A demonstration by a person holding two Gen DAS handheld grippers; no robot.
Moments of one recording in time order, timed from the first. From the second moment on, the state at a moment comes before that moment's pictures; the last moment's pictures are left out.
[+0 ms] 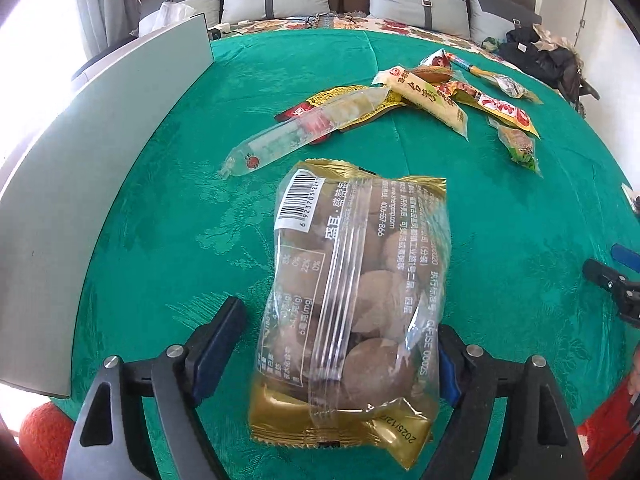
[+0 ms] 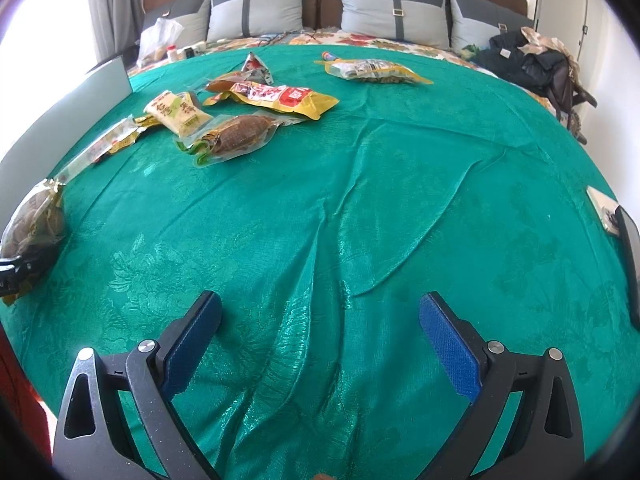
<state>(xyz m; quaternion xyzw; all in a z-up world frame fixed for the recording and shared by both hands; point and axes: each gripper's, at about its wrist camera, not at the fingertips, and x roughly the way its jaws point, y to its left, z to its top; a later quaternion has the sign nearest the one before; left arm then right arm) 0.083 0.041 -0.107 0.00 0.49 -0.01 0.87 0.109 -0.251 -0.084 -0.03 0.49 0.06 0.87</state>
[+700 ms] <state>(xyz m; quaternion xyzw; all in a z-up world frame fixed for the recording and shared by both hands) 0.086 0.048 -0.108 0.02 0.49 -0.04 0.87 0.251 -0.161 -0.079 0.01 0.58 0.03 0.81</state>
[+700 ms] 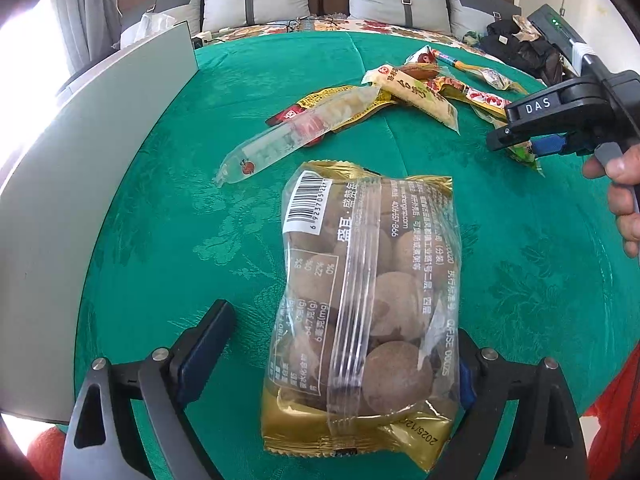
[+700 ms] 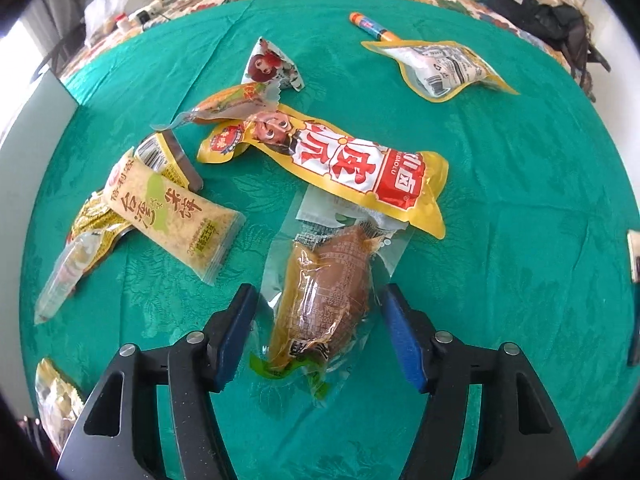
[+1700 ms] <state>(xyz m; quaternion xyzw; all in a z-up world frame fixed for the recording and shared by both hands) 0.086 0.050 -0.093 -0.01 0.49 -0.10 0.86 0.140 -0.191 -0.083 -0.07 0.64 0.10 0.76</state>
